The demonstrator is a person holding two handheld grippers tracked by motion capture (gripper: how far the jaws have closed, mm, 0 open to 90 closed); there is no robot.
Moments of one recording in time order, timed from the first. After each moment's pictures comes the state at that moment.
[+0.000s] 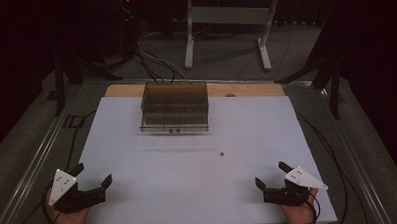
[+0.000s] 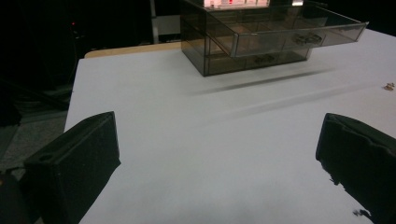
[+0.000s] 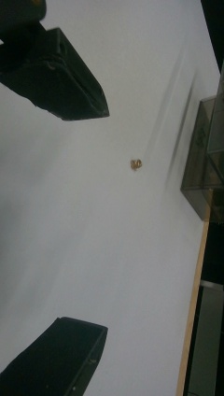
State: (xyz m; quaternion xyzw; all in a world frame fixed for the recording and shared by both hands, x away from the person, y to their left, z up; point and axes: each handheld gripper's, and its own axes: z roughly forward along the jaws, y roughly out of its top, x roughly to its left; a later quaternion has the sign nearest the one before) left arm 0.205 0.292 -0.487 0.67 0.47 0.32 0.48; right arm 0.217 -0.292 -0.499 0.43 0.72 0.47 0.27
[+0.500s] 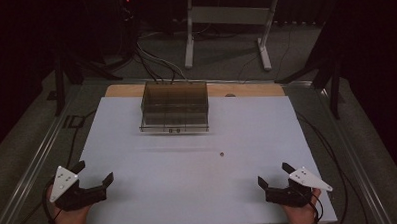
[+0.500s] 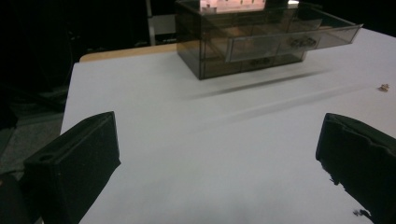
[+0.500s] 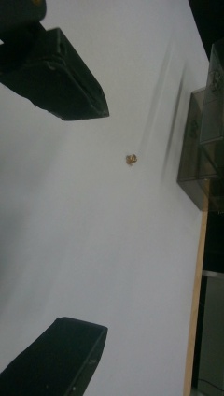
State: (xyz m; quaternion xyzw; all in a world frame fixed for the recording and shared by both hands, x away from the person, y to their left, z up) left arm 0.211 0.286 -0.477 0.68 0.46 0.31 0.48; right arm 0.213 -0.296 -0.493 0.46 0.71 0.47 0.27
